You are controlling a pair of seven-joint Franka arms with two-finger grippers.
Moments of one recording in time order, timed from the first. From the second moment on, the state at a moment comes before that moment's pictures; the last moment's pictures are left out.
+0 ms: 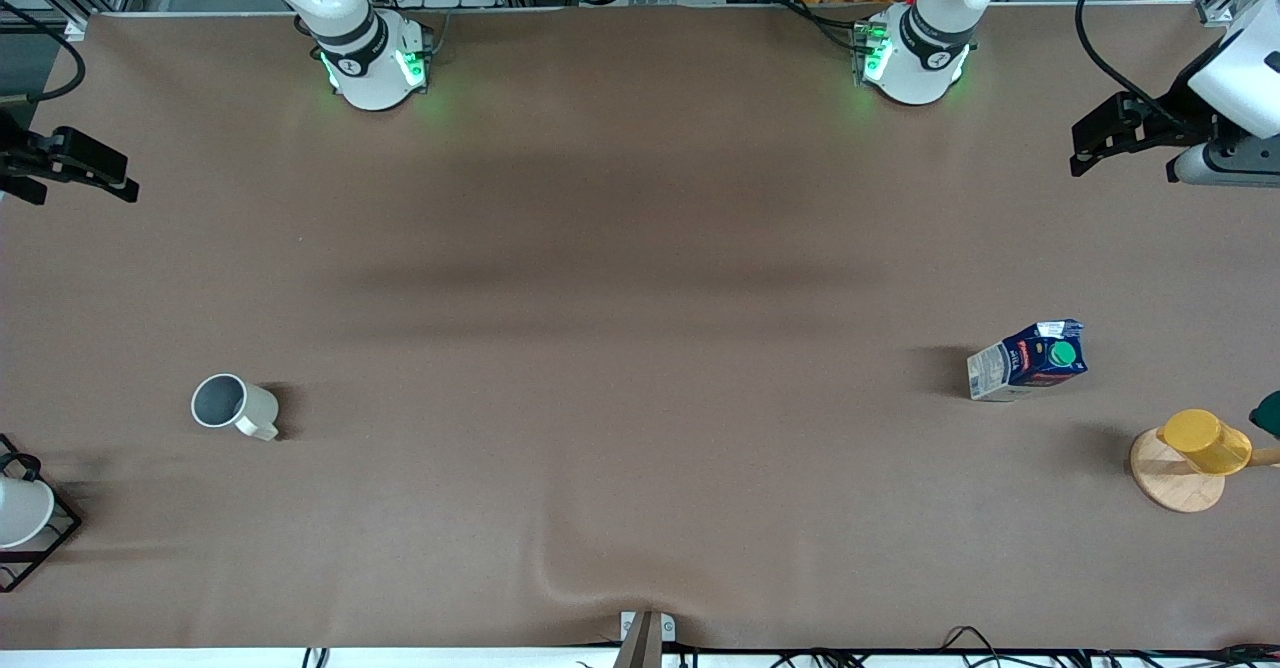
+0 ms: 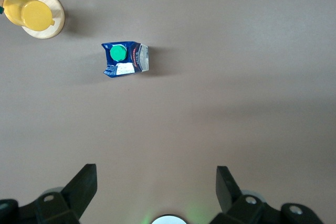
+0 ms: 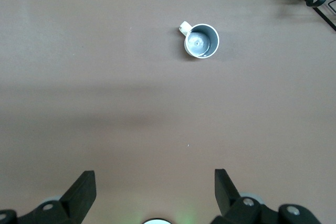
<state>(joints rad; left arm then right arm) 0.03 -0.06 -0.12 -1.56 0.00 1.46 -0.02 -0.03 0.01 -0.03 -1.48 0.00 1.42 -0.07</state>
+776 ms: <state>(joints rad) 0.03 -0.06 -0.12 -1.56 0.00 1.46 -0.02 -0.04 0.04 -0.04 -1.47 0.00 1.42 -0.07</state>
